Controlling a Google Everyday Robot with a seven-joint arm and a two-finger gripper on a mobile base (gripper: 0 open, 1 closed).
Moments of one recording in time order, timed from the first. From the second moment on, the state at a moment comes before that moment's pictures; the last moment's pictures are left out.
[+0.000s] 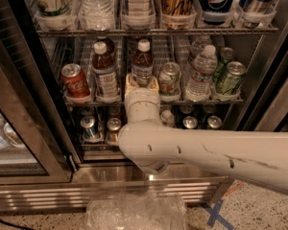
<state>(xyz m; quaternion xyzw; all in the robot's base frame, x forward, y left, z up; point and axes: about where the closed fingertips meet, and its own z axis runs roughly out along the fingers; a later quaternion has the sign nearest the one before) 0.642 -0.001 0.835 0.05 0.73 0.06 0.68</state>
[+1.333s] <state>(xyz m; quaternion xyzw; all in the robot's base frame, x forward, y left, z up) 0.618 0.011 0.899 0.09 0.59 0.02 0.81</state>
